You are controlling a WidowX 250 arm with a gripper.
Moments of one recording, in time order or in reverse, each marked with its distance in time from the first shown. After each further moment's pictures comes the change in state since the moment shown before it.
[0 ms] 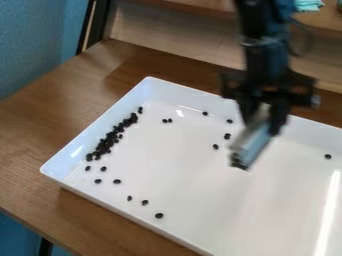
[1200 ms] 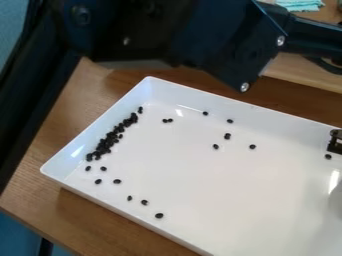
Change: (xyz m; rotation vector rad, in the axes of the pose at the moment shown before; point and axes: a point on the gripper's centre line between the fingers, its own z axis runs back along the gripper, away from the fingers) arm 0.050 -0.095 -0.114 0.153 -0.048 0.046
